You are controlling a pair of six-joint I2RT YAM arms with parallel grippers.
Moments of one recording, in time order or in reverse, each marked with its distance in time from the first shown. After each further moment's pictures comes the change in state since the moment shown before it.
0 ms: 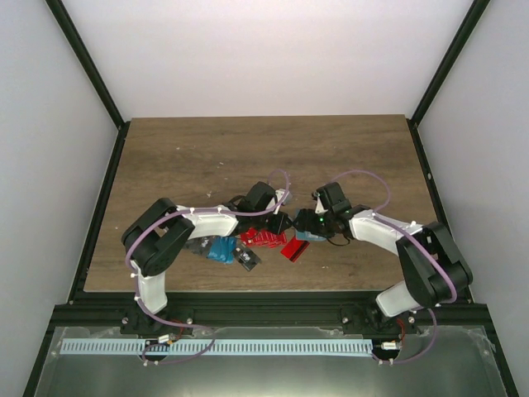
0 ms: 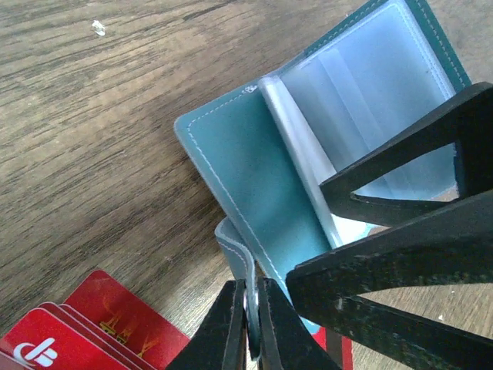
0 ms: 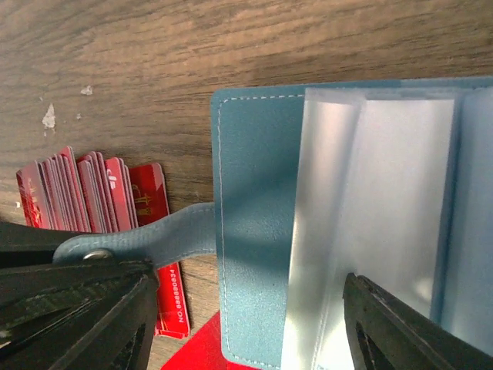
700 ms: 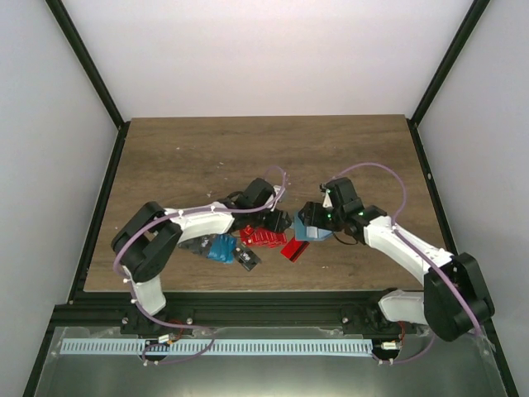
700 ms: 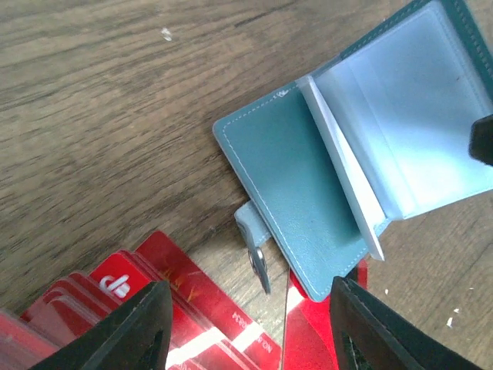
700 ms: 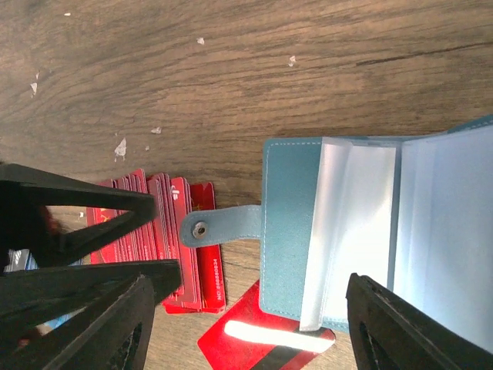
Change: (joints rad) left arm 0.000 -0.057 0.039 -0.168 -0.087 0.011; right arm 0.000 -0.207 0.027 -0.117 0.071 -0.018
